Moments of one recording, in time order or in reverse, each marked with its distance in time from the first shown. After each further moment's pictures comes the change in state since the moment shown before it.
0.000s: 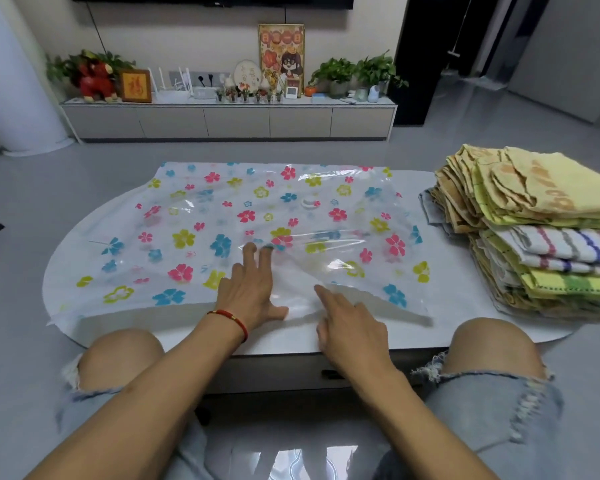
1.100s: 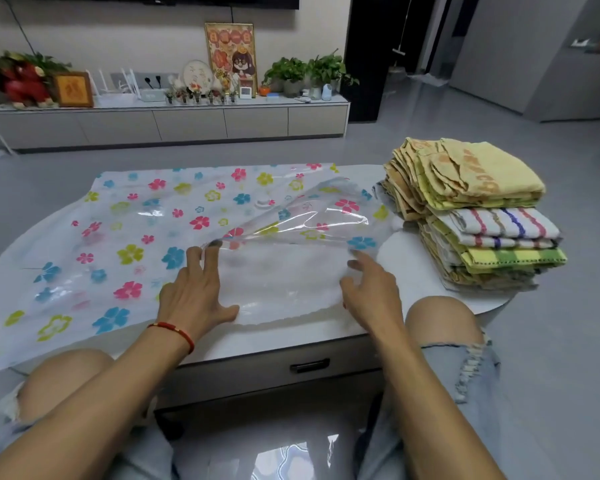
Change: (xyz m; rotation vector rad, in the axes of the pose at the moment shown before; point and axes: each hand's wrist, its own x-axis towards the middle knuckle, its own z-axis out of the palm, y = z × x) left_hand -0.010 -0.010 -0.015 -0.010 0.067 -0.007; right_hand 0.013 0.068 -0.048 0.563 0.222 0.395
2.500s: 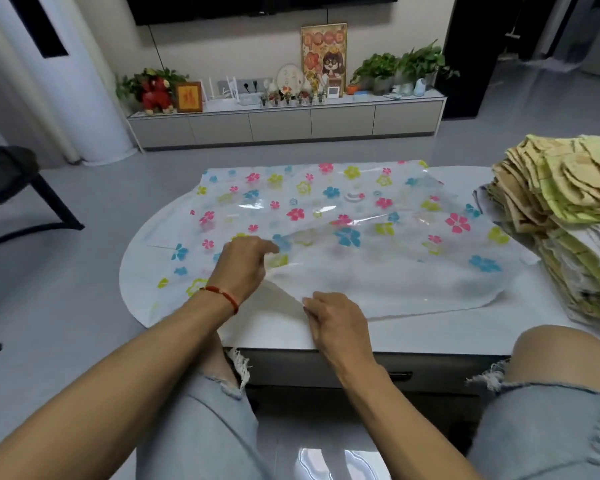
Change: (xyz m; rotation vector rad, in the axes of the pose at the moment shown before) left_hand 0.010 -0.067 -0.040 -0.152 0.207 0.013; right_hand -0.052 -0.048 0.150 -0.325 -0.150 -0.708
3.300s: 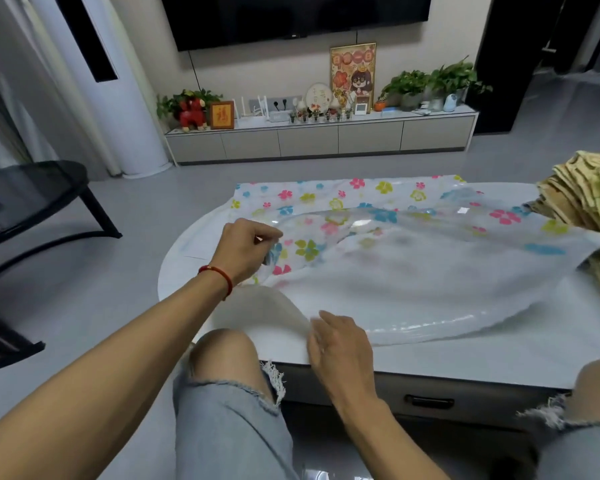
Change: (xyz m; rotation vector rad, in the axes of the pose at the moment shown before) left_hand 0.021 -0.034 -0.052 -0.321 0.034 -0.208; right_hand -0.005 -0.049 0.021 0.095 0.072 0.010
